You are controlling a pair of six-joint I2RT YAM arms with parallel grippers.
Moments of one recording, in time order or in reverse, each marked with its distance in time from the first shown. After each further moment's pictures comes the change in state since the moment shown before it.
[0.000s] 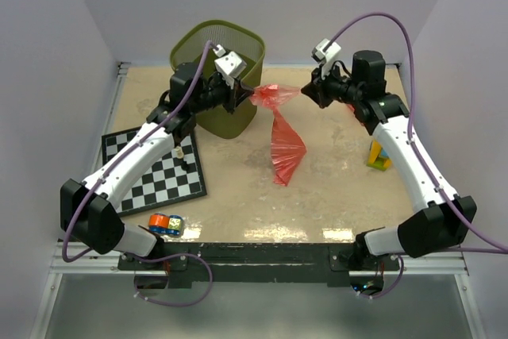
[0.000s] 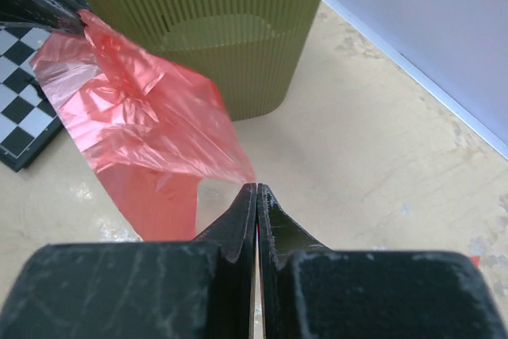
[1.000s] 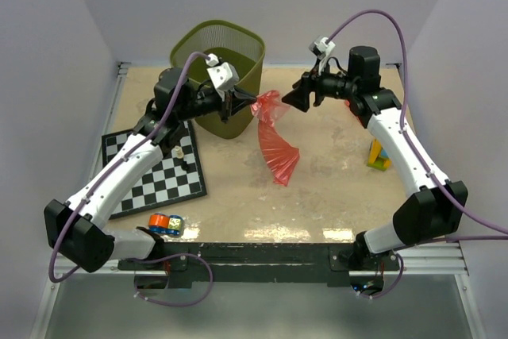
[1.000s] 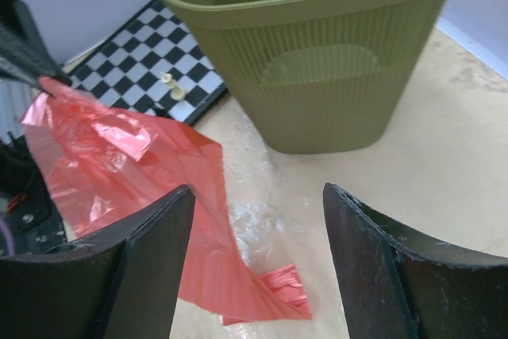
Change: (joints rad) left arm 0.000 -0.130 -0.052 0.024 0.209 0.054; right arm -0.016 0.078 0.021 0.086 -0.258 0.195
